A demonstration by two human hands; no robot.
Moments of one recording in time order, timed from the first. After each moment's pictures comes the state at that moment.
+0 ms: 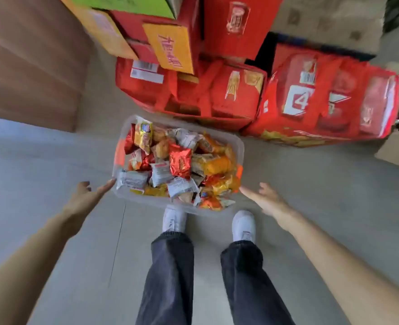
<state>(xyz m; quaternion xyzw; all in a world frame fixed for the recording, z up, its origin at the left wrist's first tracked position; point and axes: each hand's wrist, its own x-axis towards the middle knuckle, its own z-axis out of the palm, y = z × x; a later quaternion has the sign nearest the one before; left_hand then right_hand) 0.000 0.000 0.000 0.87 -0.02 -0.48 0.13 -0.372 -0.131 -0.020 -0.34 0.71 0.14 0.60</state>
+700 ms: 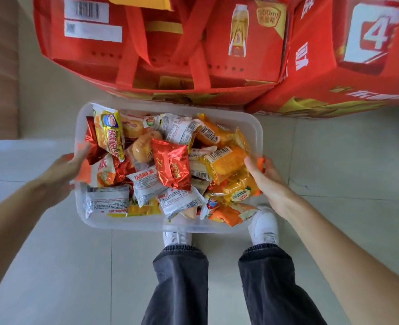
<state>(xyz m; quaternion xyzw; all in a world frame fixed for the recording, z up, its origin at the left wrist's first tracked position) 0.049 -0.081 -0.146 0.79 -0.10 -0.59 0.15 -0.330 -0.139 -0.134 -0.31 0.71 -0.02 0.63</state>
